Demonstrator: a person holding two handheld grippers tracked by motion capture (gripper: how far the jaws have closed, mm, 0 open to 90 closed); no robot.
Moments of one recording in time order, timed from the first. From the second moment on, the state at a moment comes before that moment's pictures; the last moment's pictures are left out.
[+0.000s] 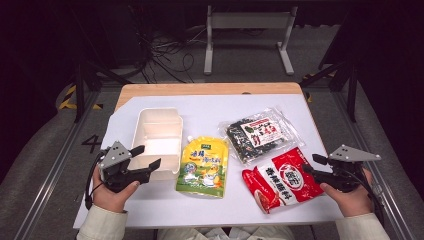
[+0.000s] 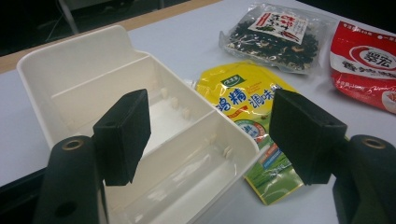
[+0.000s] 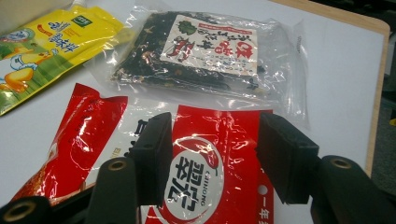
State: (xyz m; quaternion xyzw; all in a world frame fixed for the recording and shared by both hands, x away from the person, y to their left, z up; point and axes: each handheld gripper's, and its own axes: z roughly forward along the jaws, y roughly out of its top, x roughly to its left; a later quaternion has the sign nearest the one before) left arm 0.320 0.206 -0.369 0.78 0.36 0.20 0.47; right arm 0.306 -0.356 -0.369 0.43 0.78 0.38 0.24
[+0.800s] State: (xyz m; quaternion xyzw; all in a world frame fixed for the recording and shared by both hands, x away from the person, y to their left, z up) left arm 0.320 0.192 -0.366 0.79 0.35 0.19 0.46; right arm 0.307 -0.363 -0.385 0.49 0.79 0.32 0.19
